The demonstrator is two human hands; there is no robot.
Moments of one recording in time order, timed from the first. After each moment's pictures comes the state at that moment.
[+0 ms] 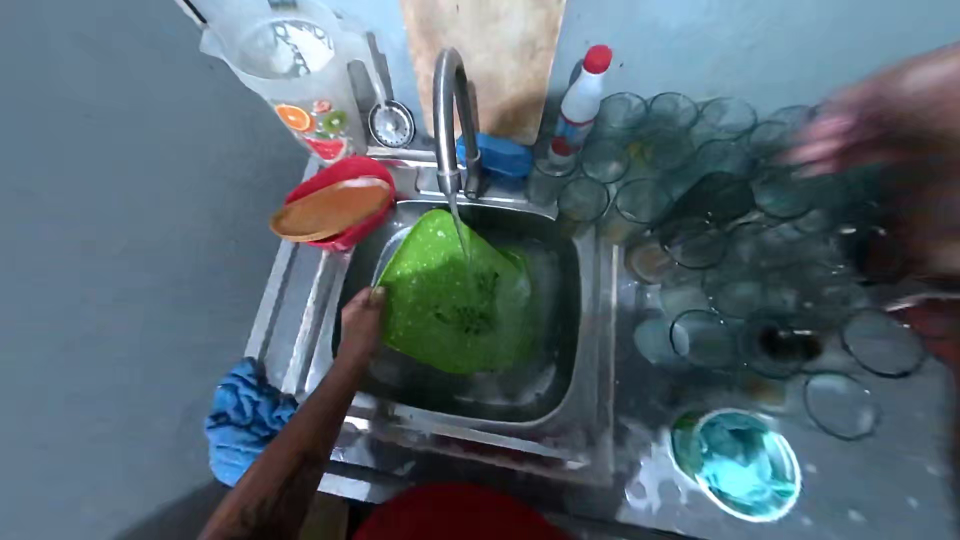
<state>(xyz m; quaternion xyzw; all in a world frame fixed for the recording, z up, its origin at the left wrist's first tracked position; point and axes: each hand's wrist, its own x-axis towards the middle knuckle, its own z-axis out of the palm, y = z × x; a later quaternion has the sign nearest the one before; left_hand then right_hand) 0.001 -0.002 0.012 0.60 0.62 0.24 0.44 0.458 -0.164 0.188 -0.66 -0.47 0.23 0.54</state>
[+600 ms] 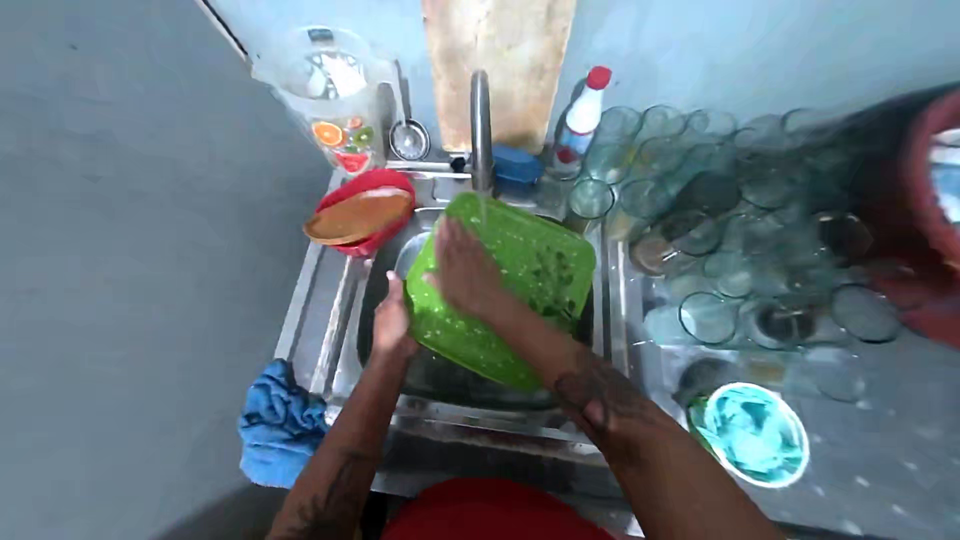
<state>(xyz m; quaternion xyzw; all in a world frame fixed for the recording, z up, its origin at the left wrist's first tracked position) 0.024 -0.018 0.042 0.34 0.57 0.37 0.64 0.165 -0.028 0.005 -0.66 -0.71 0.05 0.23</state>
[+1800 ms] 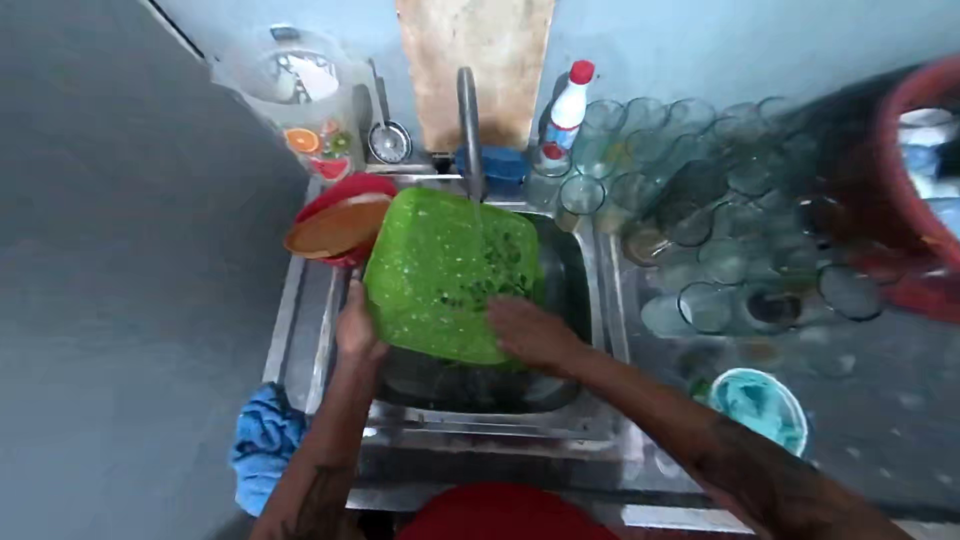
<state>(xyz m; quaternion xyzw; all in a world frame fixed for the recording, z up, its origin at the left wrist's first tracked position) -0.008 0.018 0.030 0.36 0.55 0.41 0.63 0.220 -0.142 0.016 -0.62 -0.74 0.24 0.12</state>
